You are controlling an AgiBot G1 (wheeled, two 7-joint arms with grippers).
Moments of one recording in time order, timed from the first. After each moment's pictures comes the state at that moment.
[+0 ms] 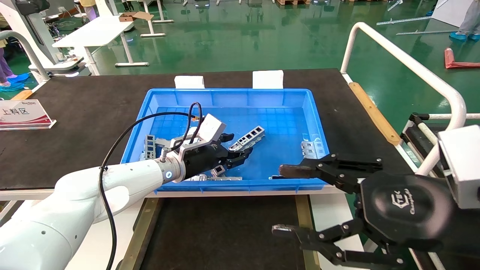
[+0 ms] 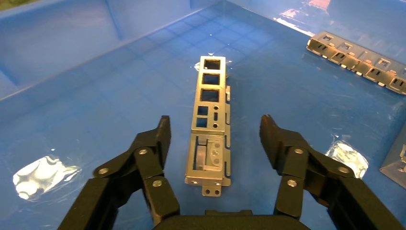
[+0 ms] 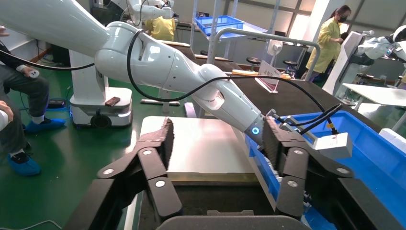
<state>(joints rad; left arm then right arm) -1.44 1.37 0.70 -0.27 1.06 0.69 0.13 1.09 -0.58 -0.36 1.27 -0.68 -1.47 0.15</state>
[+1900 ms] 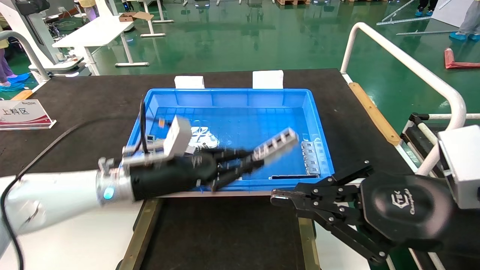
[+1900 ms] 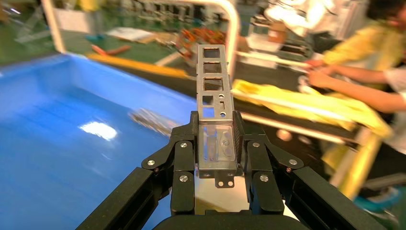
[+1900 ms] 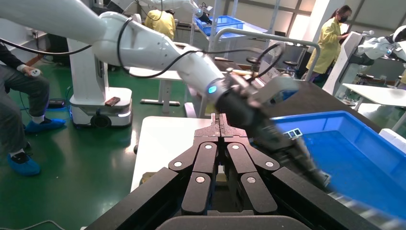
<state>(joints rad) -1.38 1.10 0.78 -0.42 0.73 1.34 0.14 1.09 -0.58 -0.36 1.27 -0.68 -1.47 0.15</state>
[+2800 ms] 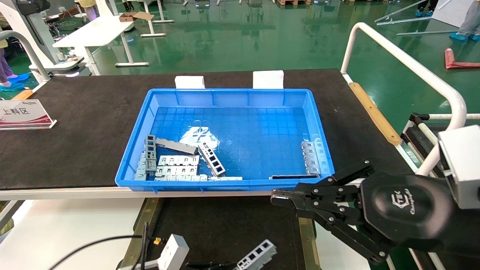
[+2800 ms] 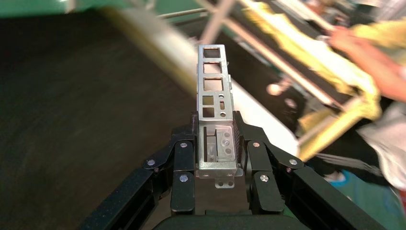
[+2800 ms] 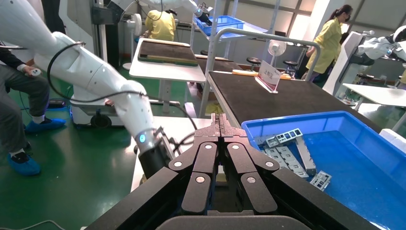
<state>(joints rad) -0.81 0.88 0.81 -1.02 0.69 0.85 -0.12 1.09 -0.58 -0.36 1.27 -0.68 -1.47 0.15</state>
